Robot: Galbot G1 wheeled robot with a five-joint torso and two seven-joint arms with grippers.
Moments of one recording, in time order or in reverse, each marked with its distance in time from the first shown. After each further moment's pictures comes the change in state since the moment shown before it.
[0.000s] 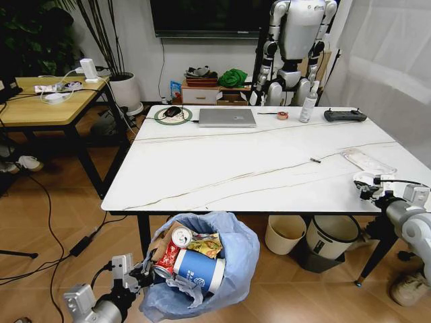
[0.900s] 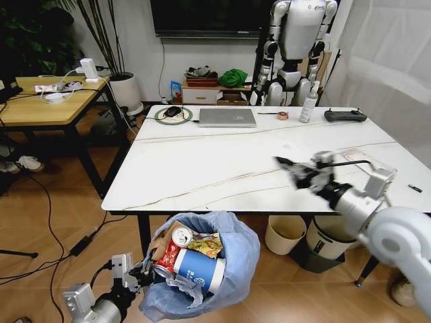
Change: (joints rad) left arm -0.002 0.014 -0.008 -0.006 -0.020 0.004 -0.003; right arm 0.041 -0.087 -0.315 0.693 0.351 0.088 0.024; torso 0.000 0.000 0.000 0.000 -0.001
